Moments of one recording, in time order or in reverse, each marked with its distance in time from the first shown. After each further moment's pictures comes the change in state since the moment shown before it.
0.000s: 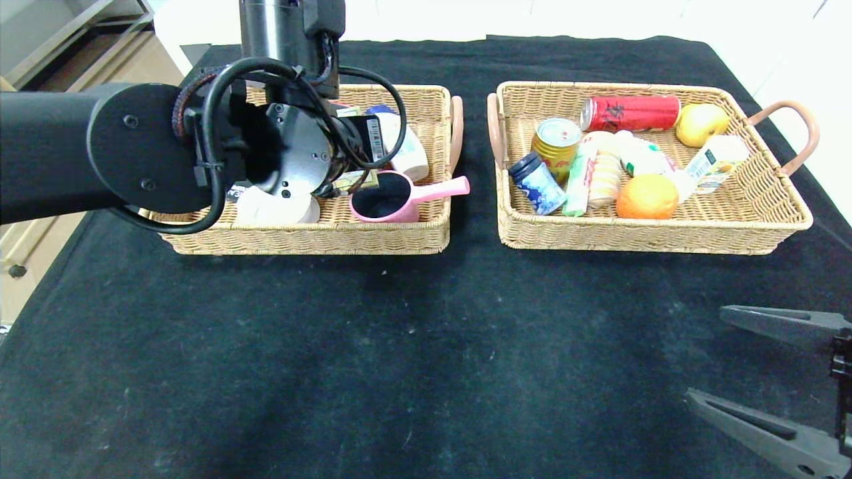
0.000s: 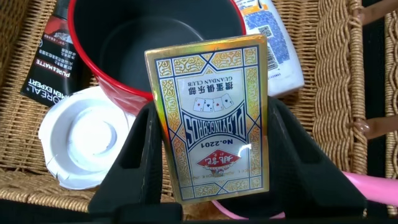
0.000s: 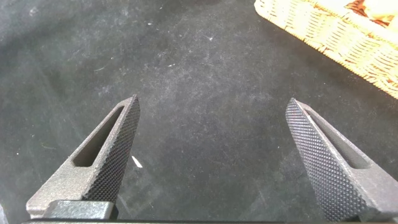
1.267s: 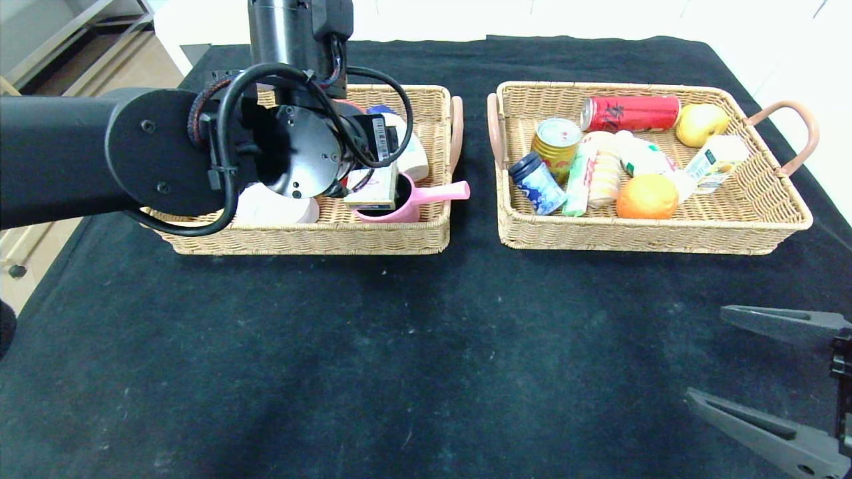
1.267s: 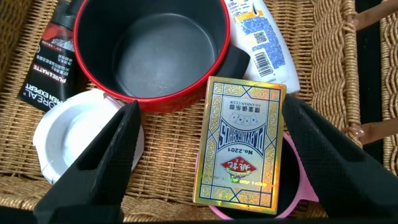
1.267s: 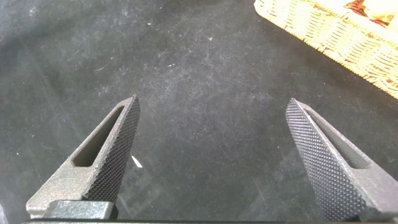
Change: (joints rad) left arm -0.002 0.013 -0.008 -0.025 0.011 0.013; right arm -0.001 0.000 0.000 0.000 0.000 0.000
